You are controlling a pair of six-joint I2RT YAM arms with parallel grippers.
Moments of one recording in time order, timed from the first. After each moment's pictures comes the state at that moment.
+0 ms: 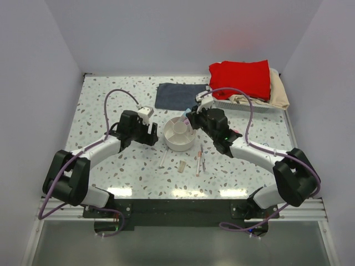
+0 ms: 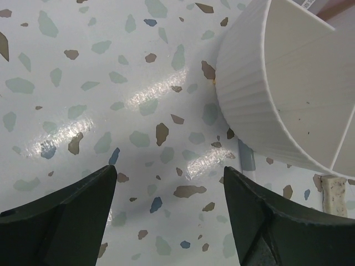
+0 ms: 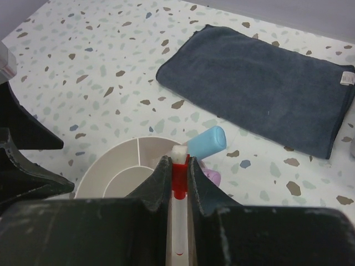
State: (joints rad) left arm -0.35 1.43 0.71 -0.04 0.21 -0.07; right arm 0.67 1.45 0.82 0.42 0.13 0.16
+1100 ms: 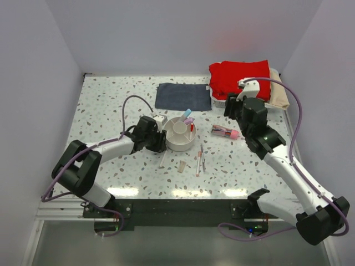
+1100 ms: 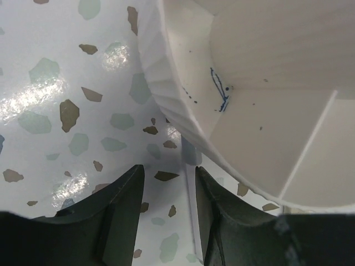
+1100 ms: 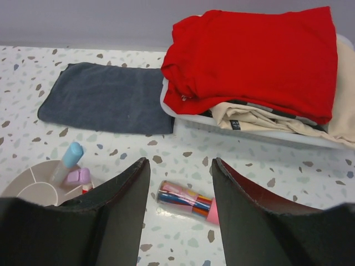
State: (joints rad) left arm -0.54 1.55 0.76 -0.09 0.16 -0.25; right arm 0.48 1.04 1.00 -0.19 0.40 0.12
